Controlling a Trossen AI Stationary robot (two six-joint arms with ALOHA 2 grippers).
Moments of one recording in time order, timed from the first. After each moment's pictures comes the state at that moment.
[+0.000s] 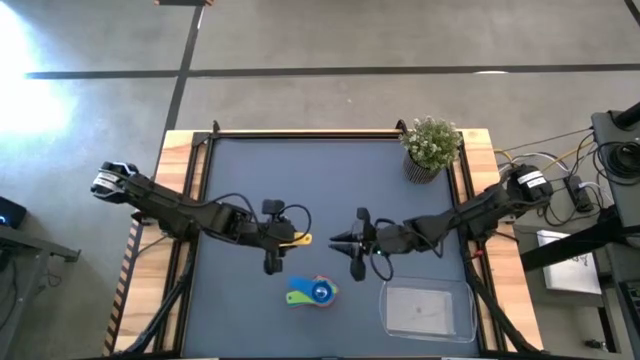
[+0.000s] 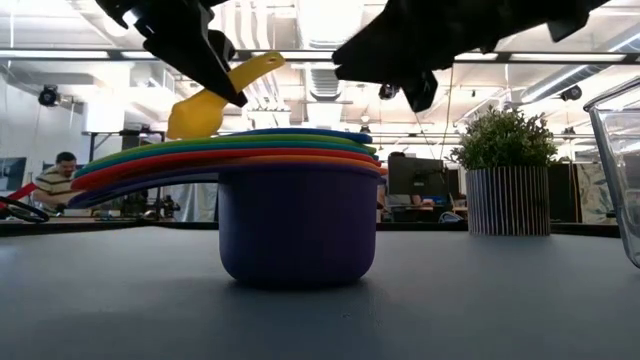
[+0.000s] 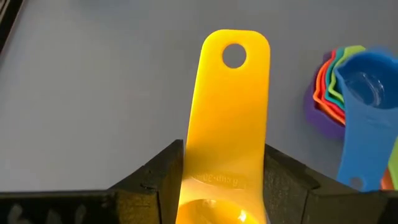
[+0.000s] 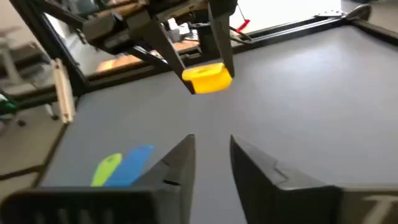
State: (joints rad) left arm -0.30 1.39 0.99 -0.49 -0.32 -0.16; right arm 0.30 1.55 0.79 0.45 0.34 0.34
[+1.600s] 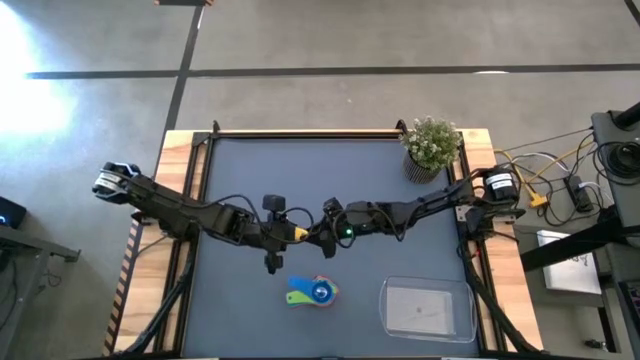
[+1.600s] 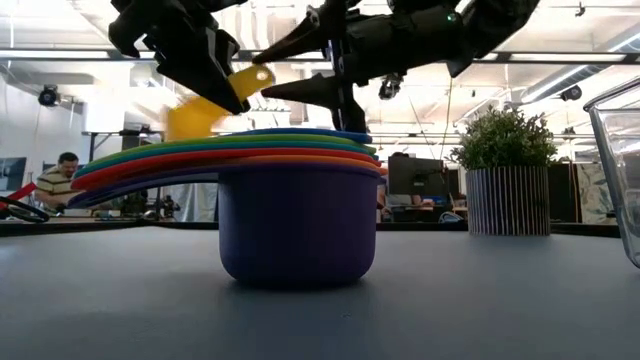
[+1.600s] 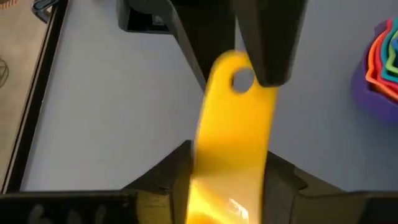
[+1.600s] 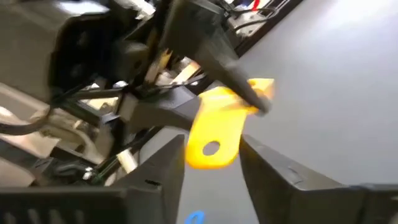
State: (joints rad) left arm -0.30 1.41 0.99 -0.50 -0.44 -0.04; right arm 0.09 1.78 1.01 0.55 -0.01 0.80
